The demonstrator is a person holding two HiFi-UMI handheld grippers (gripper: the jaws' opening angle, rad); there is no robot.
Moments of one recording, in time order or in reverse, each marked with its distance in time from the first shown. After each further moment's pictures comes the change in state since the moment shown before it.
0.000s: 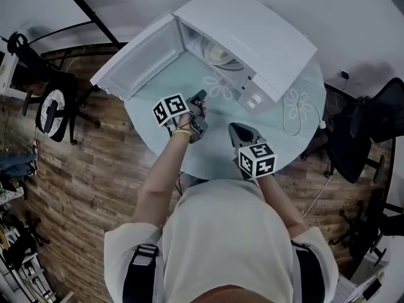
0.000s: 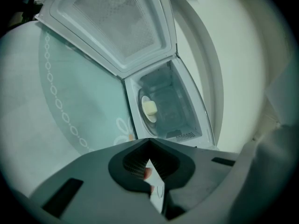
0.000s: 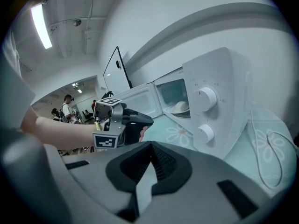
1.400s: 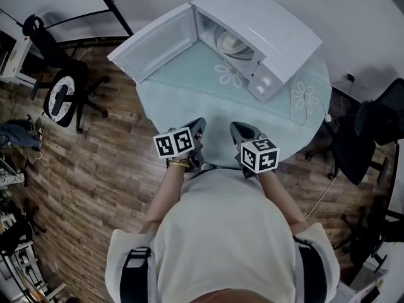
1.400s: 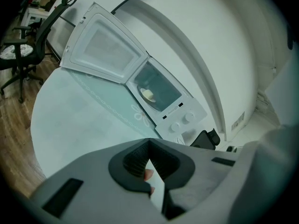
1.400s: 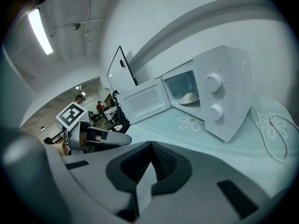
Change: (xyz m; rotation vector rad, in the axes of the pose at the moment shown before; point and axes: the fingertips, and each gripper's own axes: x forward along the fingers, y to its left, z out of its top) left arm -0.142 0.011 -0.104 0.353 0.045 0.152; right arm -0.023 0.051 -0.038 0.045 0.033 0.063
